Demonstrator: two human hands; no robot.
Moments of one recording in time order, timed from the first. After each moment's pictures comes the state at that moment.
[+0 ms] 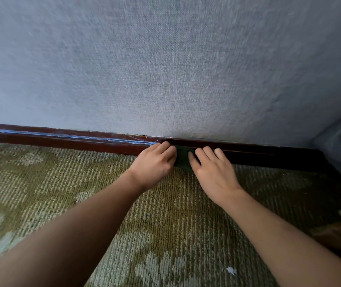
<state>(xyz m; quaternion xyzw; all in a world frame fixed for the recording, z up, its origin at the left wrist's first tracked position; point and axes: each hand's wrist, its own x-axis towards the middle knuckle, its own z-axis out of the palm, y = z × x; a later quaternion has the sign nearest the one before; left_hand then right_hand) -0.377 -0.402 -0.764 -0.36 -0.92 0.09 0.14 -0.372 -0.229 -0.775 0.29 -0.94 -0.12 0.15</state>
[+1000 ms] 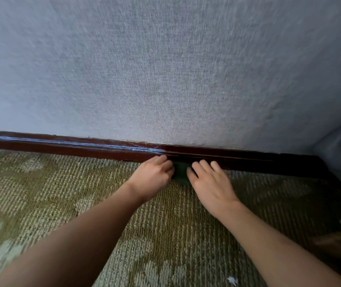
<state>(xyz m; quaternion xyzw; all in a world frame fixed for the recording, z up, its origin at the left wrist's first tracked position) -0.370 -0.403 -0.768 -0.35 -0.93 0.04 0.06 -0.367 -0.232 -0.781 0.31 -0.95 -0.11 0.02</state>
